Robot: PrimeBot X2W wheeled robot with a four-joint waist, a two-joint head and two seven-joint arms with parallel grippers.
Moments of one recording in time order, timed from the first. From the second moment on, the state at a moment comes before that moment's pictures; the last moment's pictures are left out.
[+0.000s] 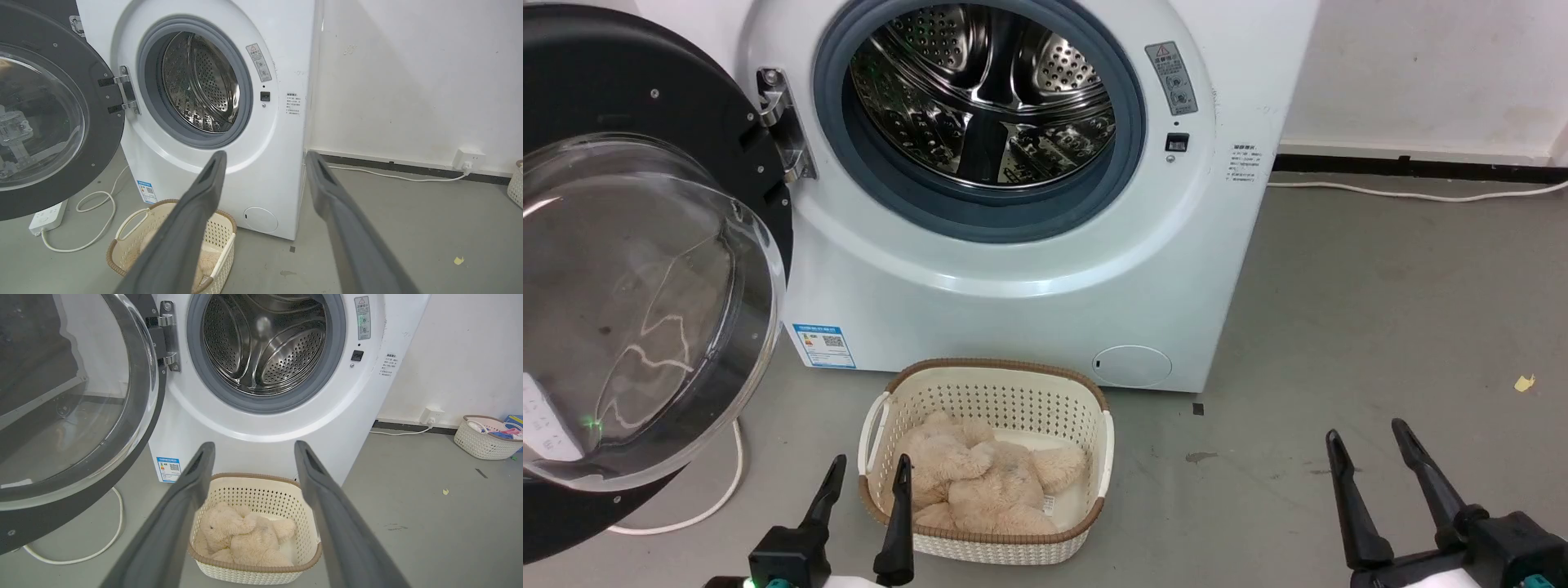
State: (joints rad) left arm 0.06 0.20 -0.26 0.07 -0.32 0.16 -0.23; right arm 0.11 -0.05 -0.02 -0.05 0.08 0.13 -0.22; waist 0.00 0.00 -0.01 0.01
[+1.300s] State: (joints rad) left arm 0.06 0.20 -0.26 0.06 -0.28 0.17 -0.19; right arm 0.11 -0.05 -0.01 -0.04 0.08 0.13 -0.21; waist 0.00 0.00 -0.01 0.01
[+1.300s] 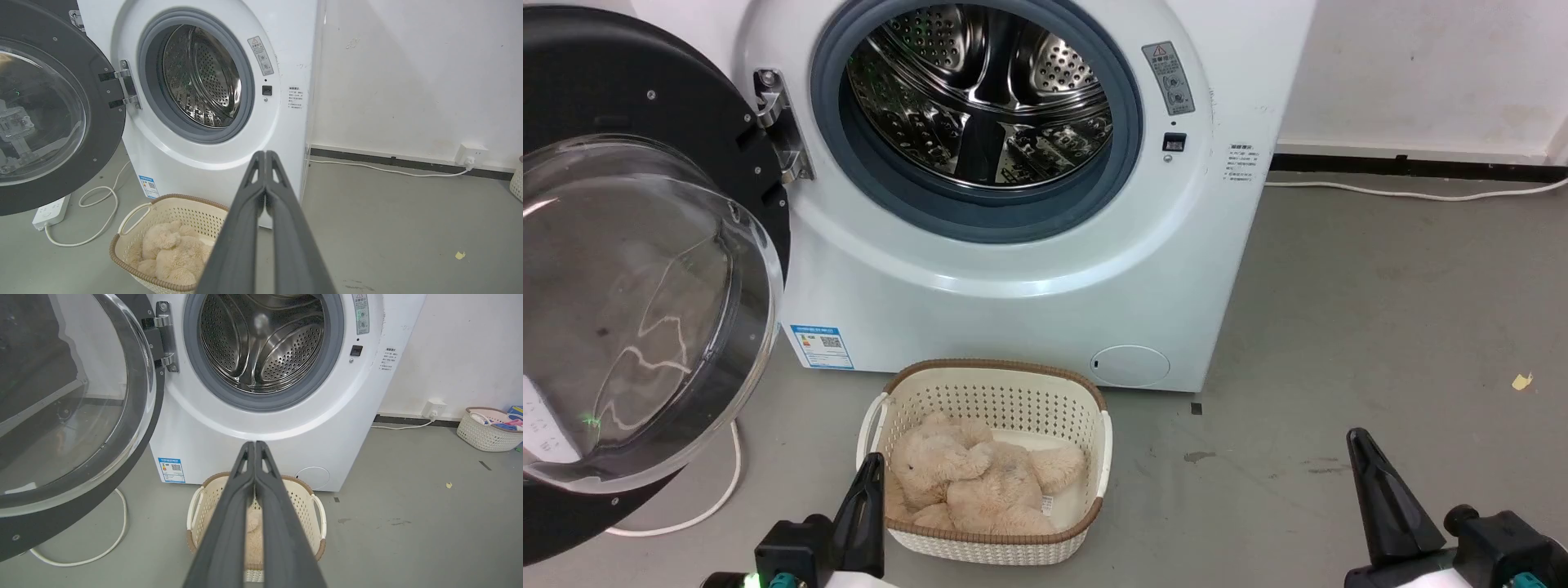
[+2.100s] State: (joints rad) left arm 0.06 0.17 -0.21 0.05 -0.23 0.14 -0.16; right arm 0.10 -0.05 -0.01 -0.03 0.07 0.13 -0.17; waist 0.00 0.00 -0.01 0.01
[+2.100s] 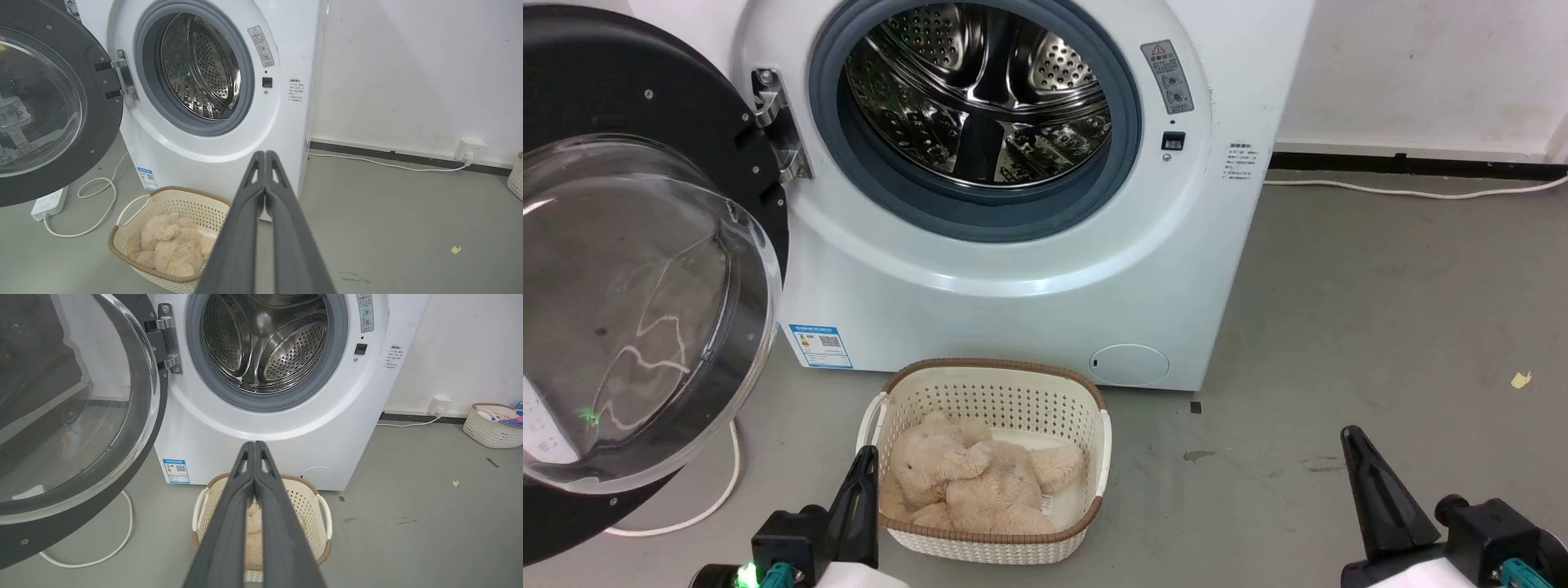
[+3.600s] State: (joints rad) left arm 0.04 0.11 -0.11 0.03 -0.12 0.07 -0.08; right arm 0.05 -0.05 -0.01 -0.02 0.04 0.13 -0.09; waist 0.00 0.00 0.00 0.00
